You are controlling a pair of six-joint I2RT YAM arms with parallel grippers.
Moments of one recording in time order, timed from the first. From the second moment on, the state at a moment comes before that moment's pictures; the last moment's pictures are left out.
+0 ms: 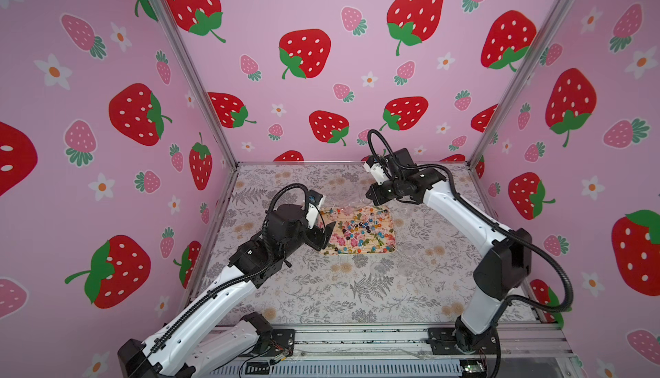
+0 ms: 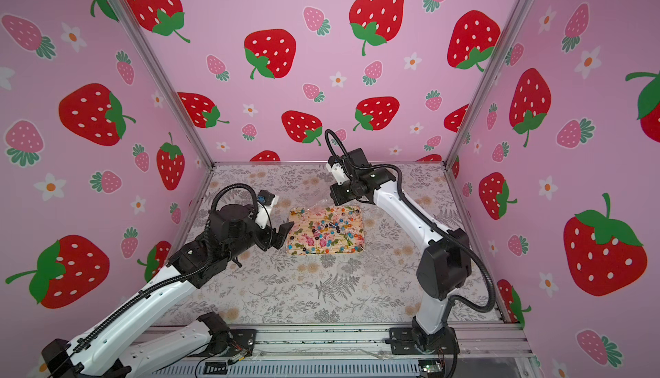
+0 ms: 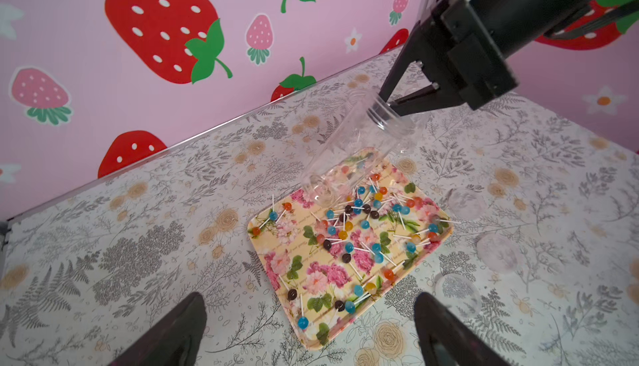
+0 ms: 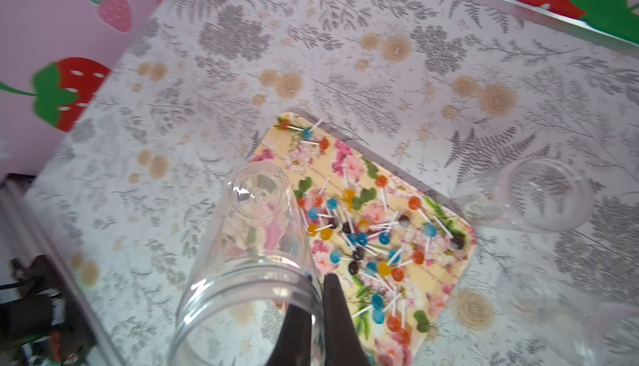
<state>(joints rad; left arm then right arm) -0.62 0.94 0.93 -0.45 -0.12 0.00 0.64 1.83 1.76 -0.82 -0.19 0.01</state>
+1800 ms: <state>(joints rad) -0.59 0.96 0.80 -0.46 0.03 -0.16 0.61 2.38 2.34 -0.99 0.23 -0.06</state>
